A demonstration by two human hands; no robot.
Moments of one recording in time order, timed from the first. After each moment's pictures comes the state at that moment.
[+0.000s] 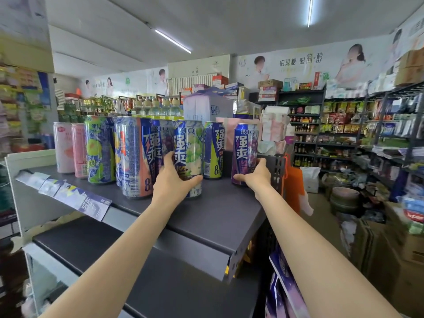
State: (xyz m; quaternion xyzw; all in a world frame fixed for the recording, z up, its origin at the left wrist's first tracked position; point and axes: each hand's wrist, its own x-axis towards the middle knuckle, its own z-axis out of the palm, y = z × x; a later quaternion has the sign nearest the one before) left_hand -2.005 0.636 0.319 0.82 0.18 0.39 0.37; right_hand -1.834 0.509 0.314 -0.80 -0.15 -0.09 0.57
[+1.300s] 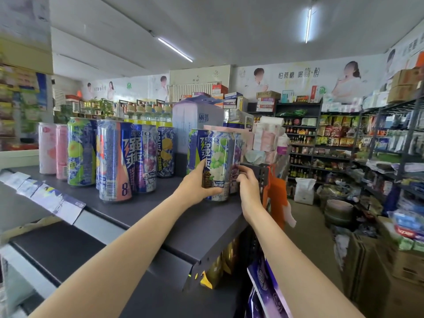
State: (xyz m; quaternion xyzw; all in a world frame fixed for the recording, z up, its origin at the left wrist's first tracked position) left_hand -1.932 0.594 0.324 0.91 0.08 0.26 0.32; right_hand -1.830 0.488 0.300 -0.64 -0.23 -0.06 0.73
